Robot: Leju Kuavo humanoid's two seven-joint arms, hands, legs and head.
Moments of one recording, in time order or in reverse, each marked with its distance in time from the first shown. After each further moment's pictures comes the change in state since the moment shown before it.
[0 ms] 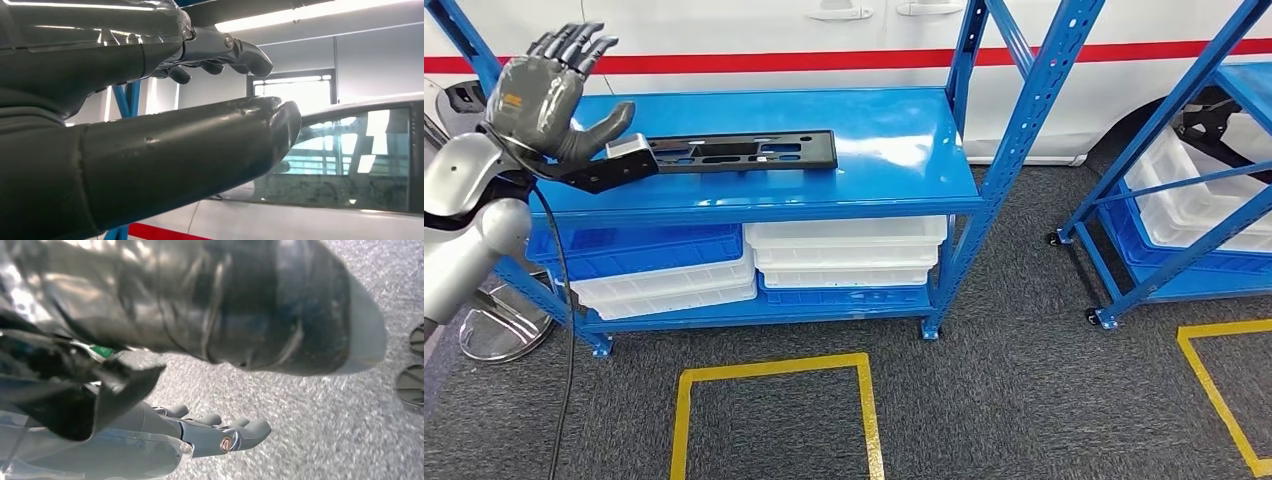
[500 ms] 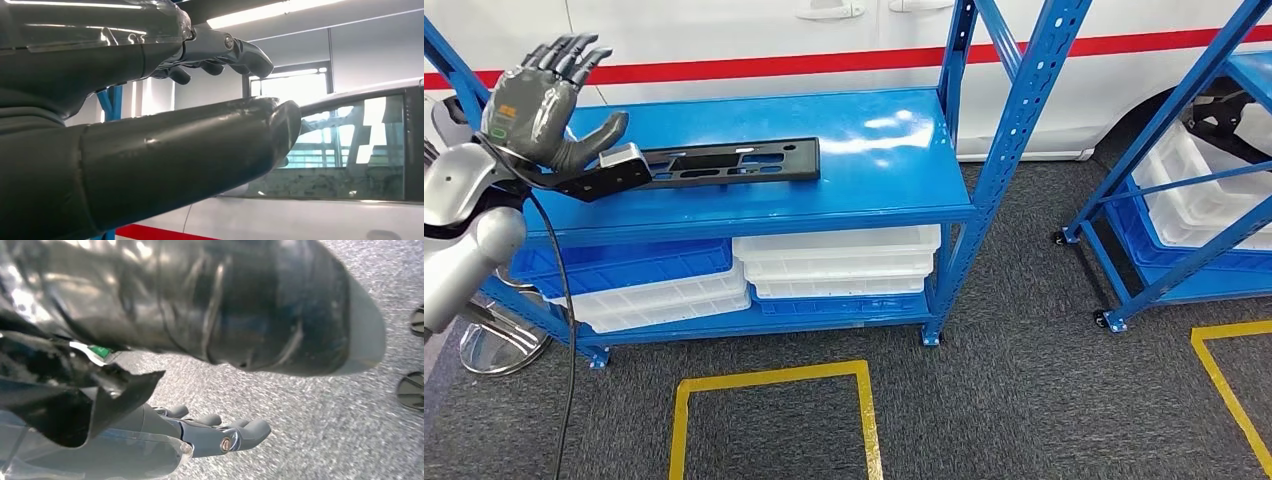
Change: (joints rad) left arm 0.022 0.031 0.005 0.000 0.007 0.013 -0.013; right arm 0.002 0.000 -0.010 0.005 0.000 0.001 0.000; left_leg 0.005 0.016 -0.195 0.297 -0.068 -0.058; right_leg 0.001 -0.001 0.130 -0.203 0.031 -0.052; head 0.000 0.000
